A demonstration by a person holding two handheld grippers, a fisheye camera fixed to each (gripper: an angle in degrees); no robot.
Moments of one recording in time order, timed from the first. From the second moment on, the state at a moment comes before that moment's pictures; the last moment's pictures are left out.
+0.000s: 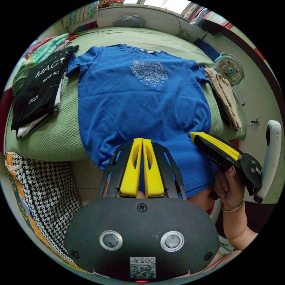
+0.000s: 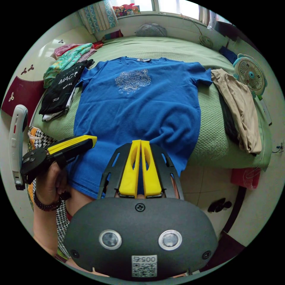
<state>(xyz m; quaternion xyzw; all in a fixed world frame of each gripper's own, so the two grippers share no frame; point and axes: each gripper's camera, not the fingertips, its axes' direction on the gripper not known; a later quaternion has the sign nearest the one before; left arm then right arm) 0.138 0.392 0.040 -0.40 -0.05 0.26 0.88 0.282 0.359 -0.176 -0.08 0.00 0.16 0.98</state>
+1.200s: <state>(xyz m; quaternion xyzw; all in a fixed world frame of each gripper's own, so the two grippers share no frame) 0.118 0.386 0.037 -0.40 -0.03 0.25 0.88 0.280 0.360 -0.174 -0.08 0.00 0.15 0.98</state>
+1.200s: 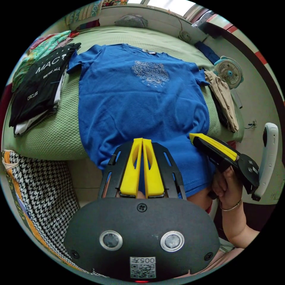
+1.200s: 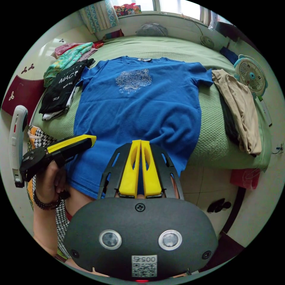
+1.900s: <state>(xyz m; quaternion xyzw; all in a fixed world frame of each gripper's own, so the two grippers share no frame) 0.107 0.367 0.032 -0.40 -0.02 0.24 0.88 0.278 0.356 -0.169 -0.08 0.00 0.15 0.99</state>
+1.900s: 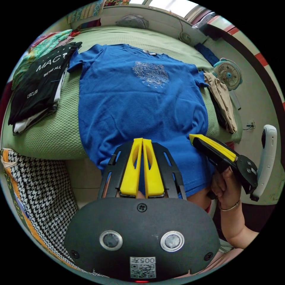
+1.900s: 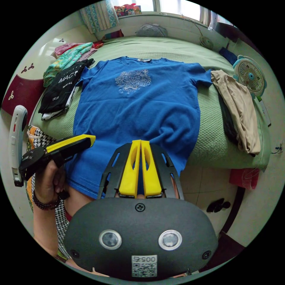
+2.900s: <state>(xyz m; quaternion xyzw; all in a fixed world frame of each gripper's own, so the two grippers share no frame) 0.088 0.310 0.024 -0.40 -0.02 0.24 0.88 0.268 0.340 -0.160 -0.08 0.01 0.15 0.99</state>
